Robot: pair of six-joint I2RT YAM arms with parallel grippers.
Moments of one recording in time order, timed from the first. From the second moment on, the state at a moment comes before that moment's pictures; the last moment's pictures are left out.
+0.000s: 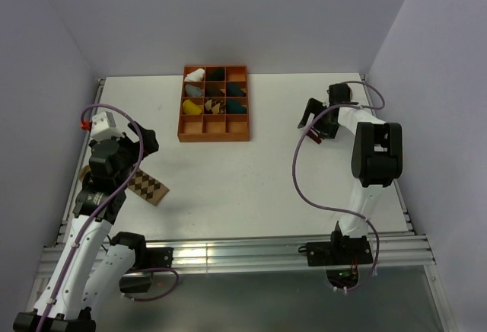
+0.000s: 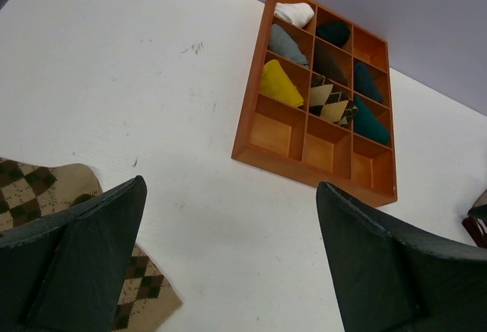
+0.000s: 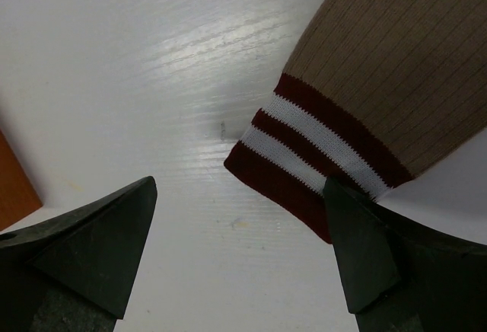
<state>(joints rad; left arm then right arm) -0.19 0.66 0.71 -0.30 -0.26 -0.48 -0.05 1.94 1.30 -0.40 -0.21 0.38</state>
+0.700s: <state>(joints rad) -0.19 0.62 0.70 -0.30 -0.23 -0.49 0.37 1.63 0.91 -0.35 -0.17 0.58</state>
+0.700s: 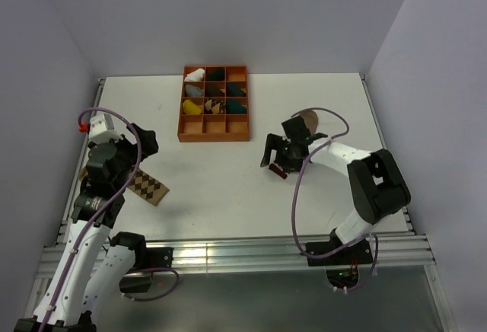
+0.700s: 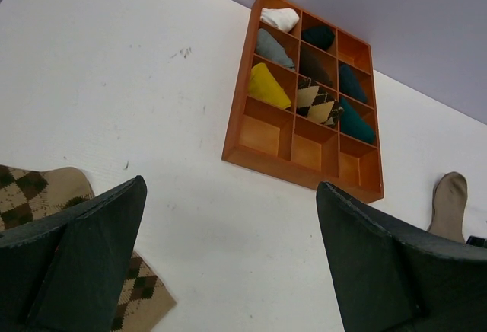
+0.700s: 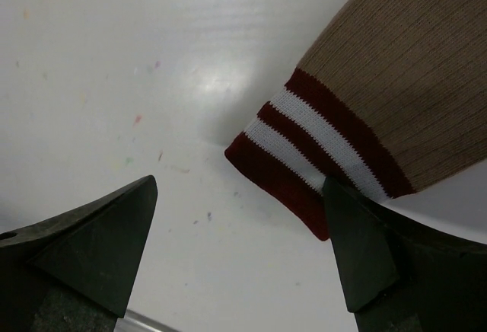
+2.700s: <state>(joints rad) -0.41 0.89 0.70 -0.32 0.02 -0.64 0.87 1.67 0.91 -0.27 0.08 0.27</state>
